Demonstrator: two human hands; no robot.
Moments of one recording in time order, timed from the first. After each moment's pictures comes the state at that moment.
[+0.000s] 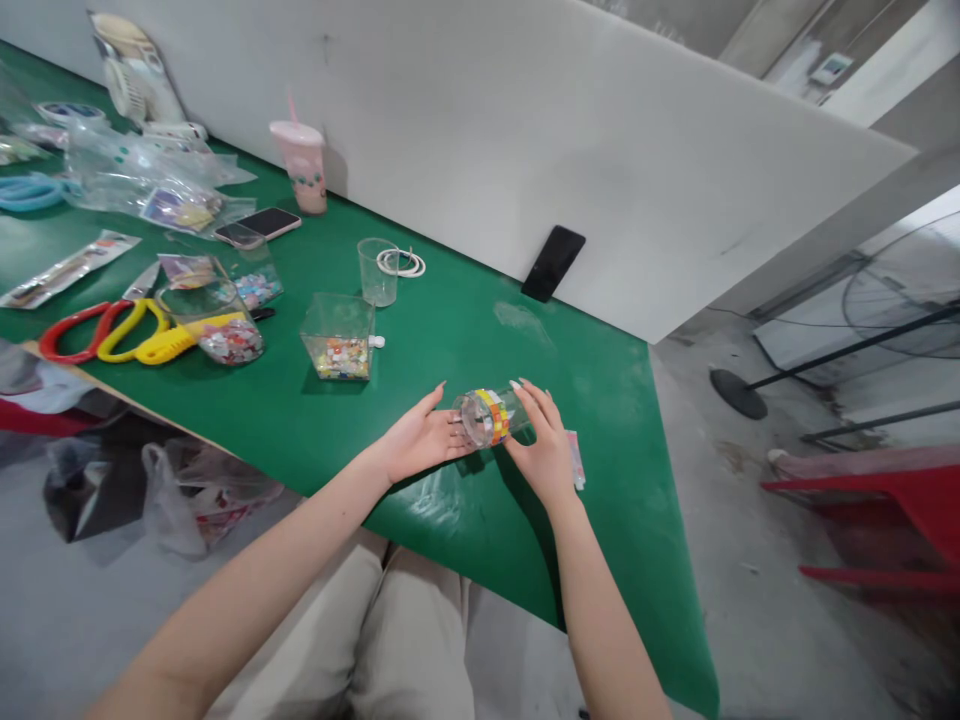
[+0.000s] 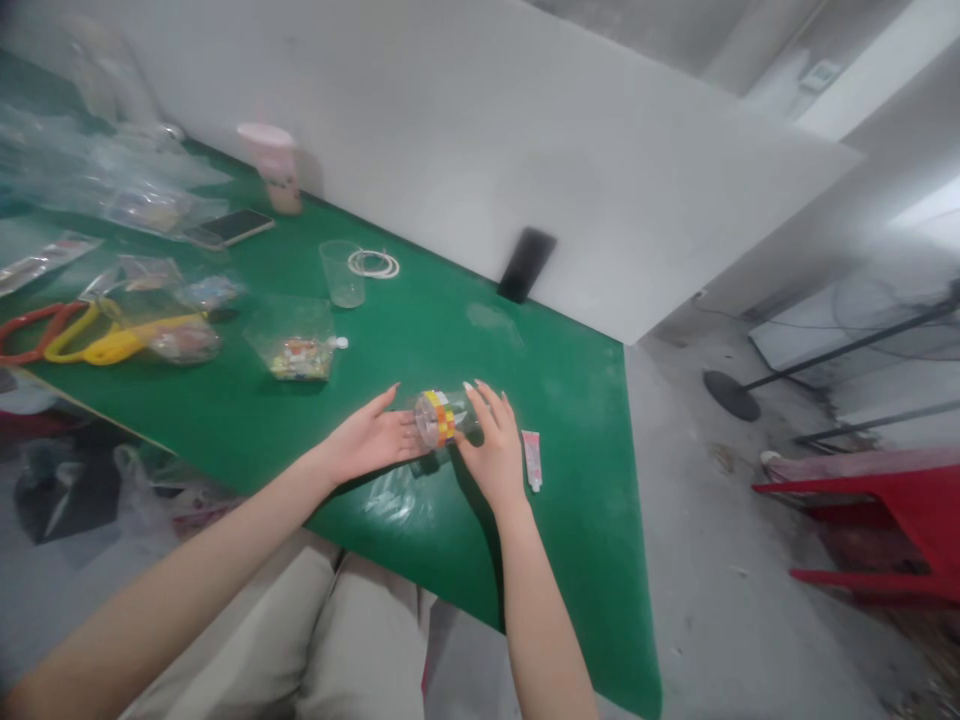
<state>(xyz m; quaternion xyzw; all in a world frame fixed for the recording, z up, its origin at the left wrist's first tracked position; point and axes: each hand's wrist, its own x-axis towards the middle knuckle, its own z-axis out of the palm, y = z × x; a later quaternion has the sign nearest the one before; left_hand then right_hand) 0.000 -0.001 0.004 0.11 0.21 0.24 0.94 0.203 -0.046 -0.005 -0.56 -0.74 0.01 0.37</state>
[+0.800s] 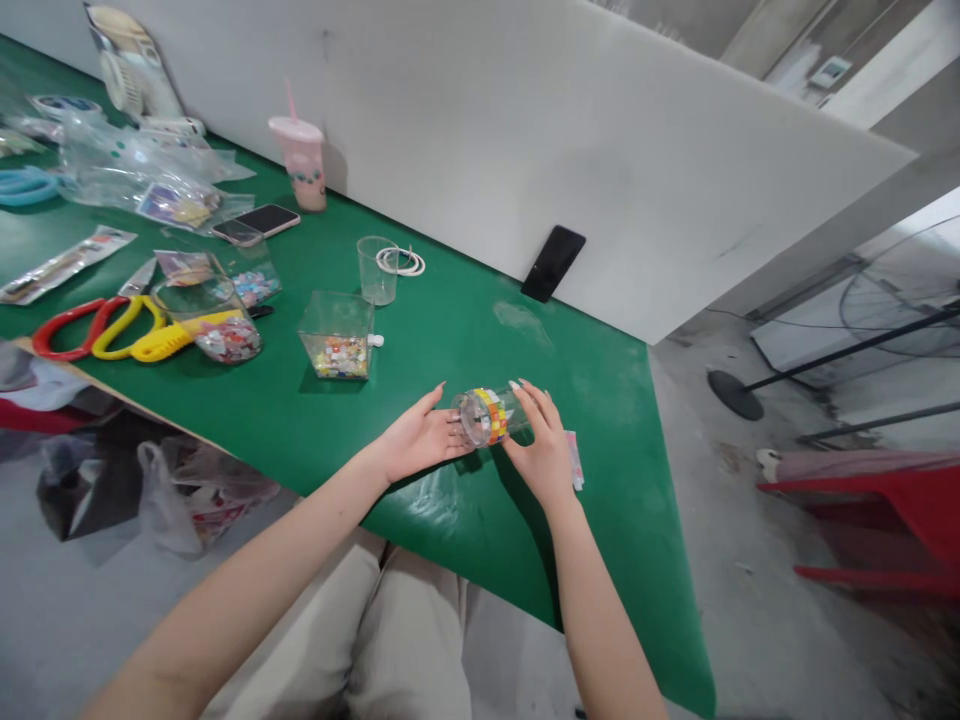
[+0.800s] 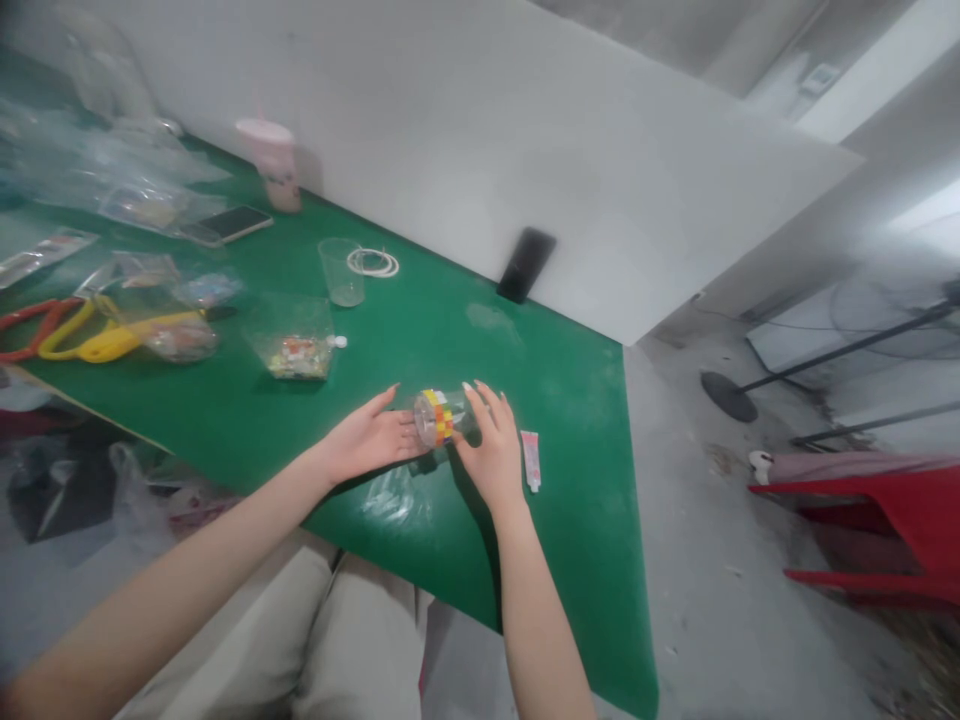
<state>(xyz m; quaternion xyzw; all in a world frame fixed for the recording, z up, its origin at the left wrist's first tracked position) 0.000 -0.001 0.004 0.11 0.21 0.24 0.94 0.202 -0.048 -0.003 -0.56 -0.74 0.00 0.37</state>
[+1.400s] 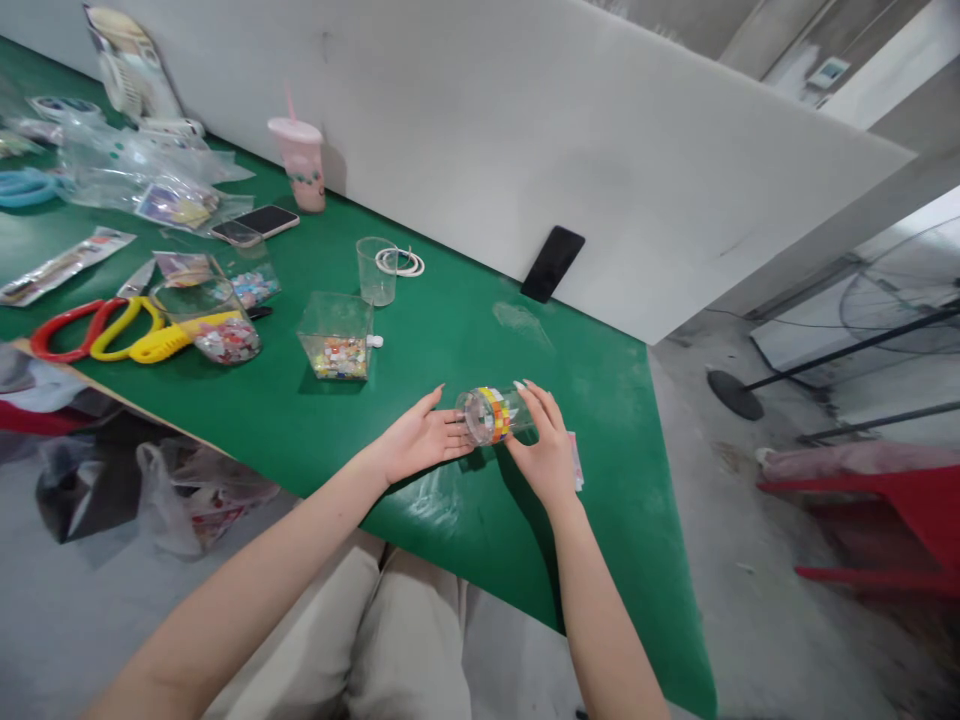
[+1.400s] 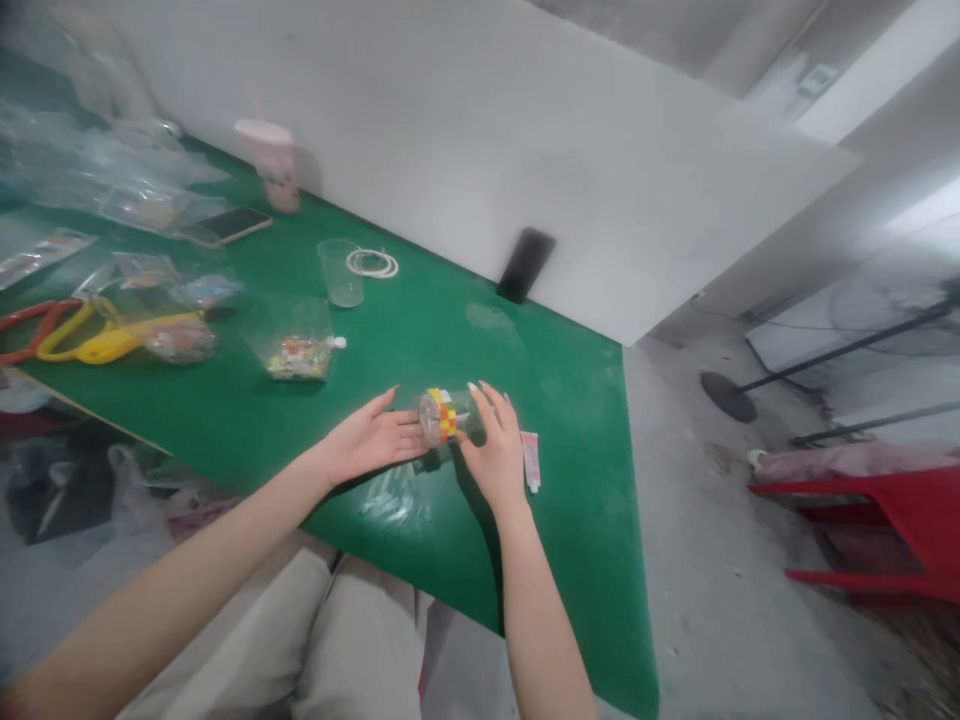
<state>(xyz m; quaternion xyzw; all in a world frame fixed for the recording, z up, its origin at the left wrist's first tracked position) -0.001 0.000 0.001 0.13 0.23 0.24 0.94 0.202 -0.049 0.000 -0.58 -0.72 0.02 0.38</state>
